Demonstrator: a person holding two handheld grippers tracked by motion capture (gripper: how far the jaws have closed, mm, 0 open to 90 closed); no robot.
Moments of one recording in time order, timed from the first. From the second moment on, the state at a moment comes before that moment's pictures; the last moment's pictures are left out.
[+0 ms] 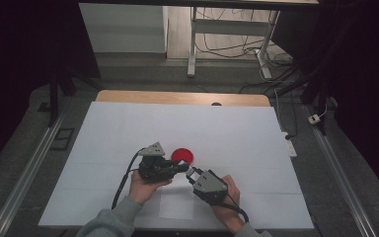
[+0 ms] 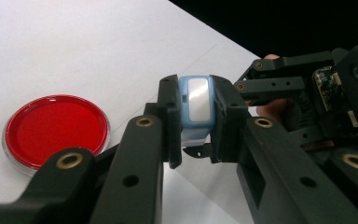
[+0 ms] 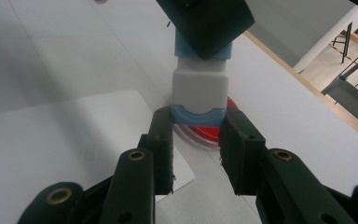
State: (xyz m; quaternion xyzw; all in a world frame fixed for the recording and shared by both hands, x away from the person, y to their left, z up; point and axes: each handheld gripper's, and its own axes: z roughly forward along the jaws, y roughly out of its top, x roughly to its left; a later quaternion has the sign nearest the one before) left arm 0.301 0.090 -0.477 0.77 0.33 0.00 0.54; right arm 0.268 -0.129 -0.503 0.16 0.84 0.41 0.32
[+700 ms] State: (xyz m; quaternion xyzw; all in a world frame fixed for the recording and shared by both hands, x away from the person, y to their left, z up) left arm 0.303 0.116 -0.469 0.76 0.34 0.01 0.55; right arm 0.273 -0.137 -0.509 0.18 0.84 0.41 0.31
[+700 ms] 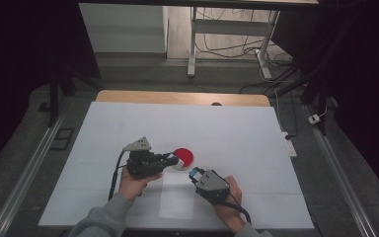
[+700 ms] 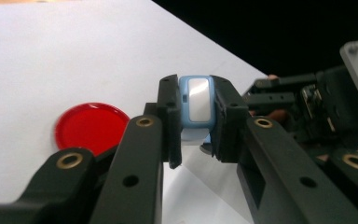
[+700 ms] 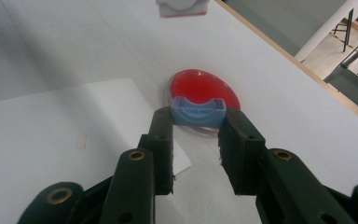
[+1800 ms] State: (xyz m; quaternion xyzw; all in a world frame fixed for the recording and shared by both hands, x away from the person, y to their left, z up) left arm 0.303 0.117 -0.471 0.77 0.34 0.02 0.54; right arm 0.278 -0.176 -0.506 0.22 0.83 0.43 0.27
